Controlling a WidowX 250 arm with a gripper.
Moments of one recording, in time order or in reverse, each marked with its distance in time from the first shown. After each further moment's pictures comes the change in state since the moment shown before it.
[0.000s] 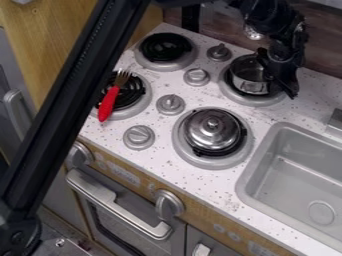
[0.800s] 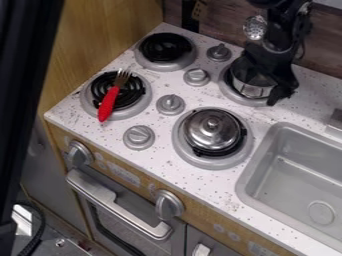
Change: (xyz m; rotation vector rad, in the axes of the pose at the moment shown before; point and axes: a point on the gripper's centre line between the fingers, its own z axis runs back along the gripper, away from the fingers) arm -0.046 -0.023 0.079 0.013 0.145 0.169
